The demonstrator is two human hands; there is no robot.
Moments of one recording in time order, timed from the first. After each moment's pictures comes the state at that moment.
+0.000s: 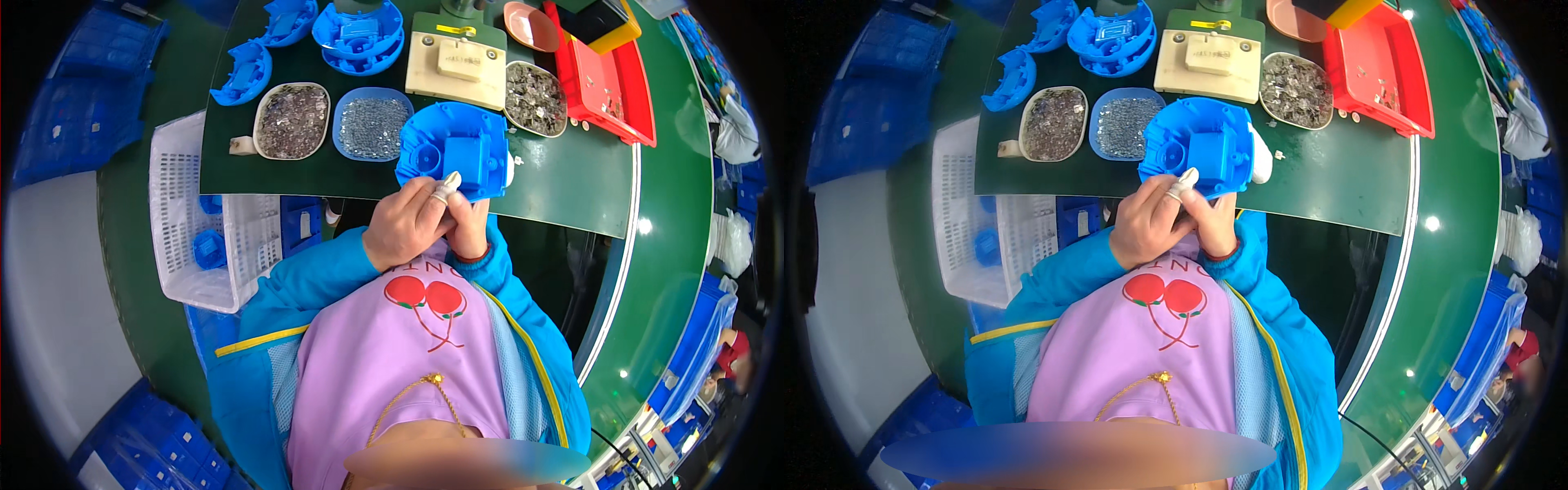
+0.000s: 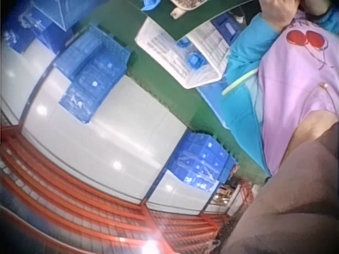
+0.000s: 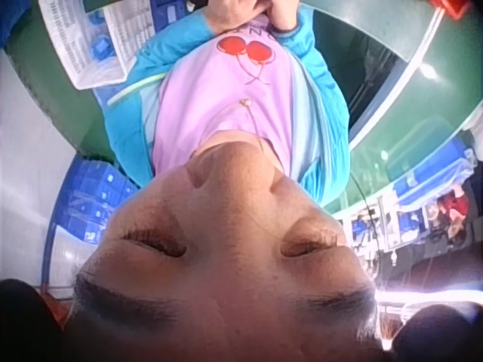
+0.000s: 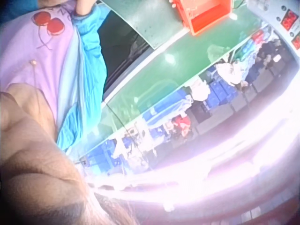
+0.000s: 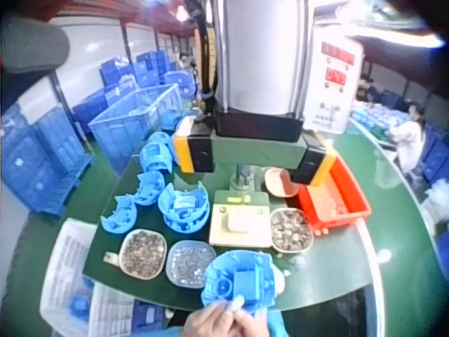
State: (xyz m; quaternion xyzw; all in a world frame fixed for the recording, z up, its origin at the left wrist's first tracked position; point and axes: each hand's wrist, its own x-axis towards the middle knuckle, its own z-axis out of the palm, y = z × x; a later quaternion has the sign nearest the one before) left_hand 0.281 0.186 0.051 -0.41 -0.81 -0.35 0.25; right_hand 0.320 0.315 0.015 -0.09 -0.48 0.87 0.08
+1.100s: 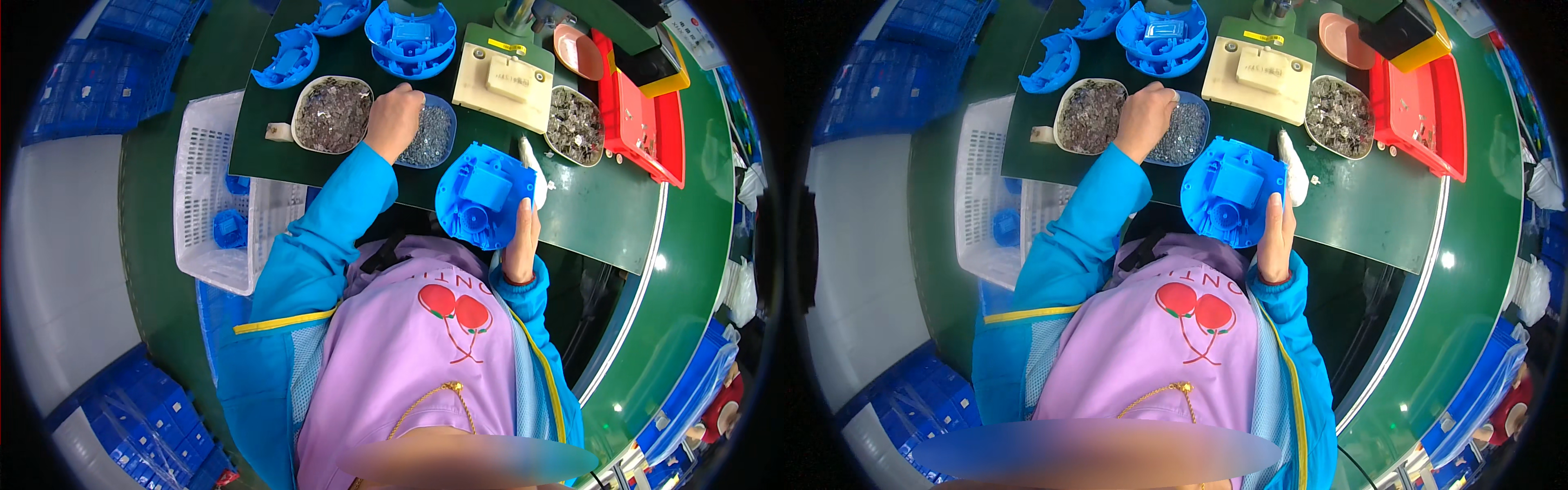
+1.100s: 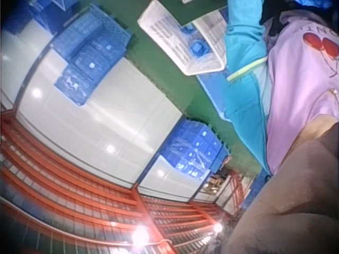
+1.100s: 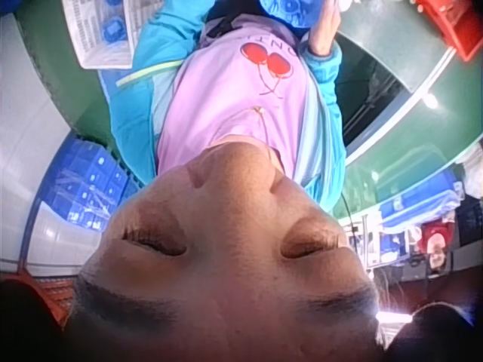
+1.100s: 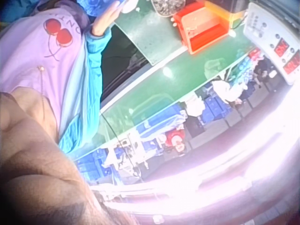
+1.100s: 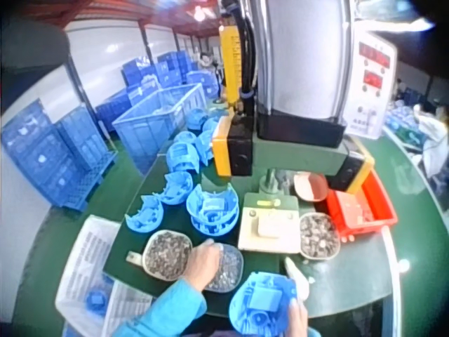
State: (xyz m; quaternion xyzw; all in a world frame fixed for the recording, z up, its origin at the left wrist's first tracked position) left_hand 0.130 0.142 -0.017 -0.20 -0.94 -0.26 0.13; right_hand 0.314 0.362 0.032 -0.23 -0.36 0.90 0.03
